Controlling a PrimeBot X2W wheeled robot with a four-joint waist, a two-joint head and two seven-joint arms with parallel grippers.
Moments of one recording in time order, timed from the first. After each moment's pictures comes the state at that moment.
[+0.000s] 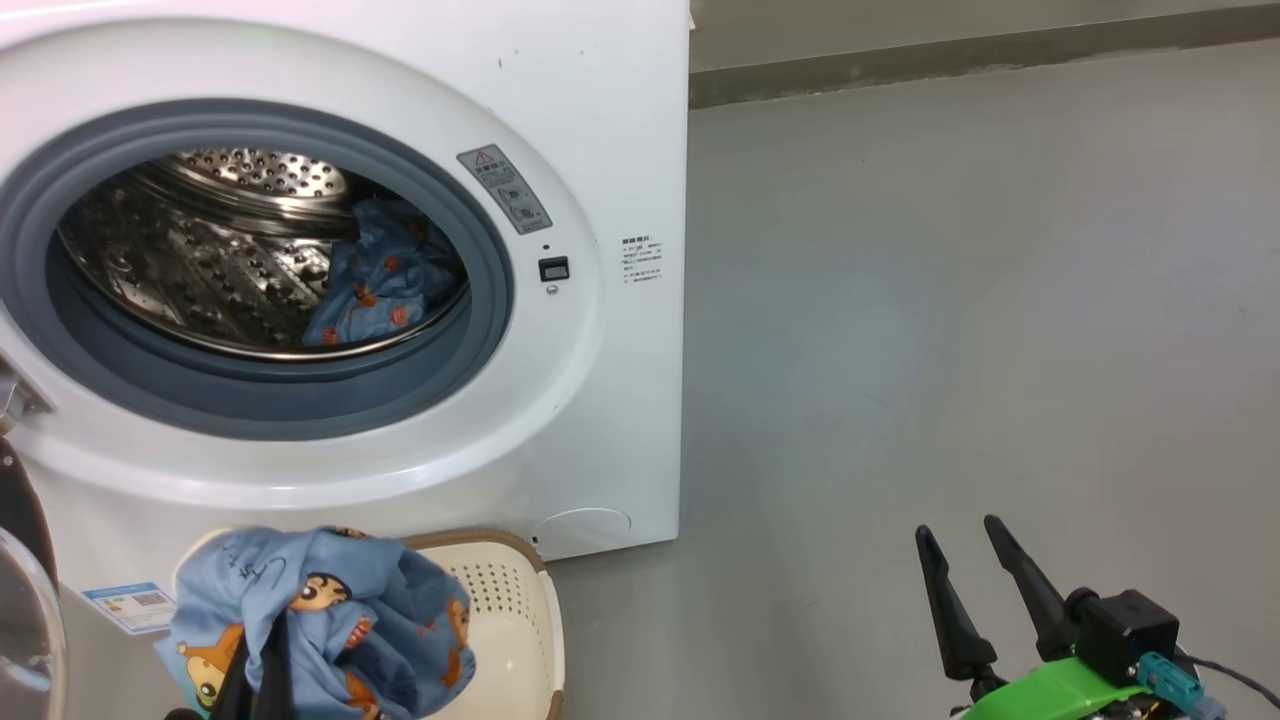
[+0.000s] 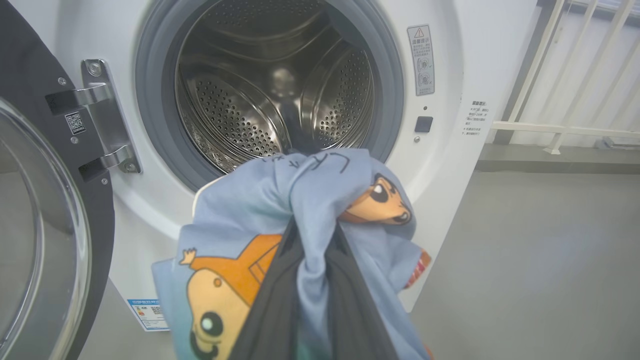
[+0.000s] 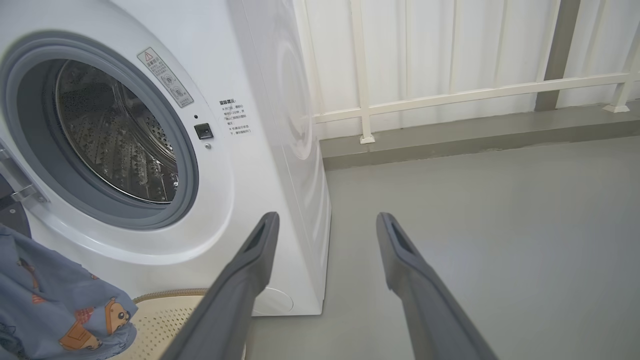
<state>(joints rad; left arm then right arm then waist) 0.15 0.04 0.04 0.01 -0.19 0.09 -0.25 -0.03 -0.06 0.03 0.22 0.23 0.13 -0.26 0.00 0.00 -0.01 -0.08</state>
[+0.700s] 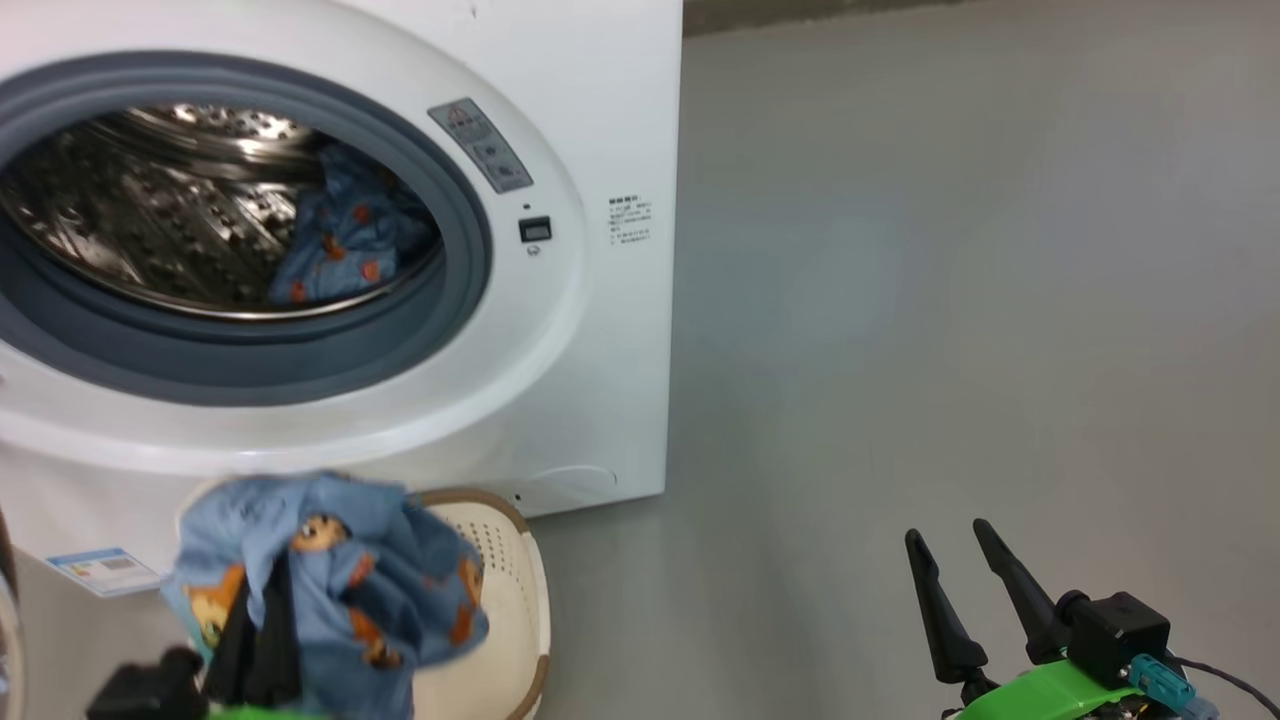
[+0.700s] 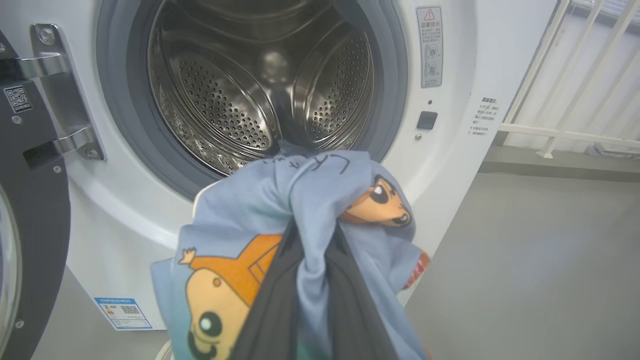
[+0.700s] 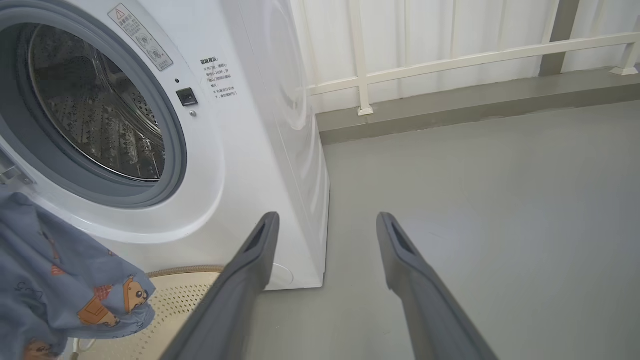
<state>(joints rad) 0.07 0.04 0.02 0.05 -0.24 0.09 -0.25 -0.02 -0.05 0.04 0.22 0.24 0.13 -0.26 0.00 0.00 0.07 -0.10</state>
